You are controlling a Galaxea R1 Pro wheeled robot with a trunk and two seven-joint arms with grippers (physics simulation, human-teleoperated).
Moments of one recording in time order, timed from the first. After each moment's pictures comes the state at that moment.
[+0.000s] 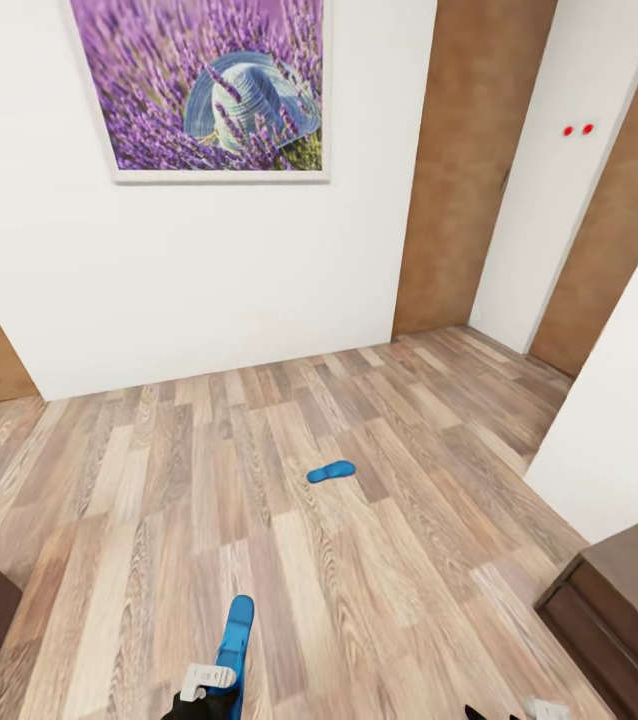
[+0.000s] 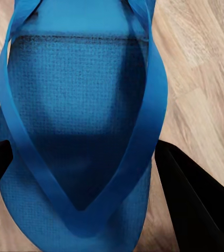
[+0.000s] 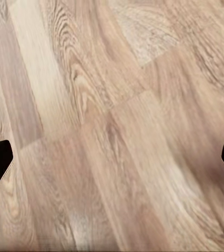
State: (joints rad) left arm -0.32 0.02 0.08 -0.37 0.01 -0.08 -0.46; right arm -0.33 -0.23 -0.10 -0.14 -0.31 -0.24 0.63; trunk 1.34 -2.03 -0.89
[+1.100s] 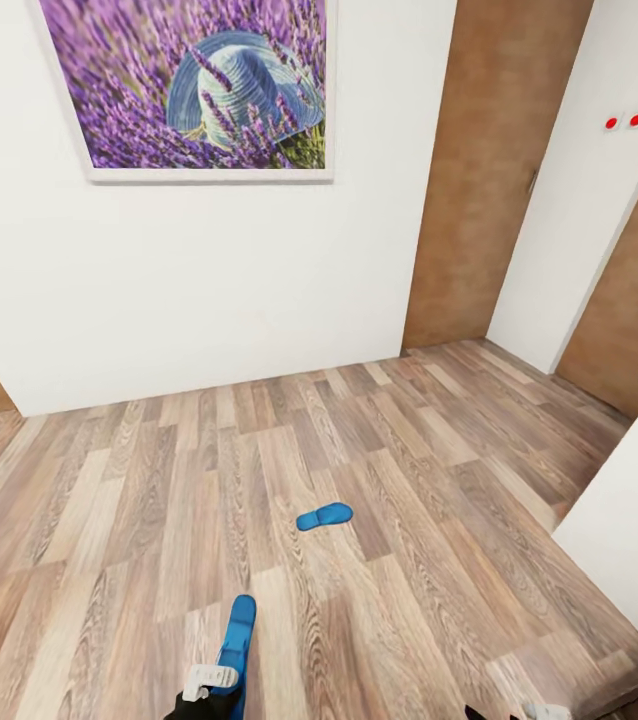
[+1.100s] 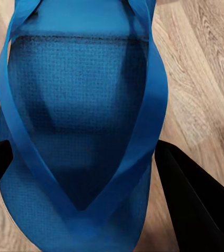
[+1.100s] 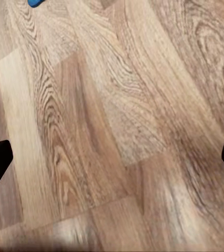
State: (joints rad) left arm -0.32 0.01 0.08 -0.37 0.01 -0.08 -0.45; right arm -0.33 -0.23 -0.10 -0.14 -0.31 -0.24 0.63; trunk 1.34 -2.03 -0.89
